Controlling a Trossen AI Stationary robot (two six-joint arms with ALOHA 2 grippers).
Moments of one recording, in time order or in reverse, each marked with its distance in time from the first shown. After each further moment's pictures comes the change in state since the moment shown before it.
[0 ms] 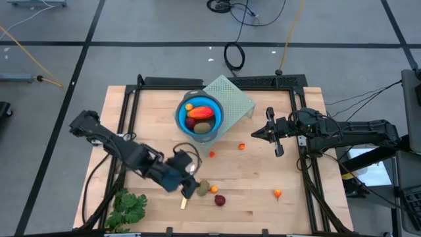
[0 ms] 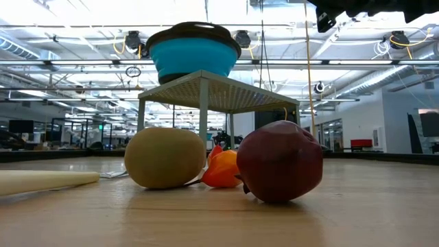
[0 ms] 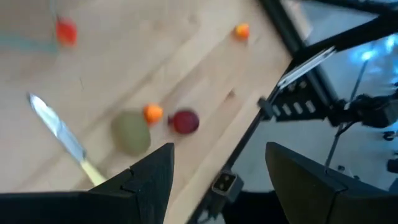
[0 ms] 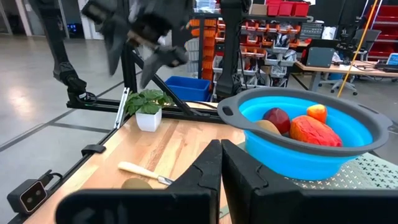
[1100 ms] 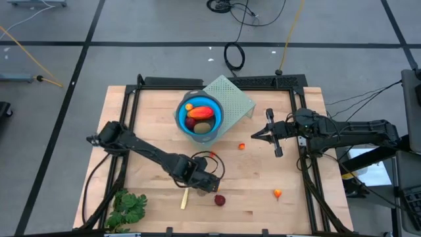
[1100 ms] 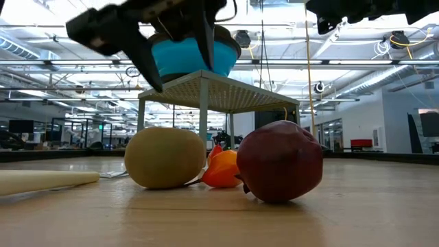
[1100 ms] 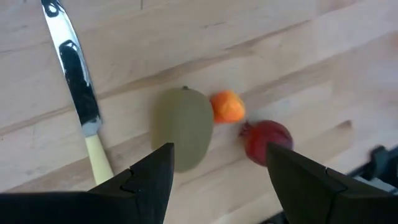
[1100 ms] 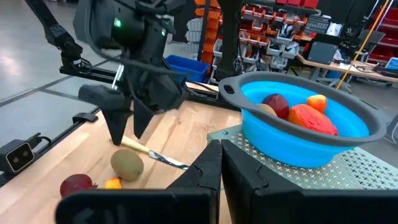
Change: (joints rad) left arm 0.129 0.348 0.000 -0.005 0.211 -0.344; right arm 0.000 0.000 0.000 -0.080 0.000 -0.131
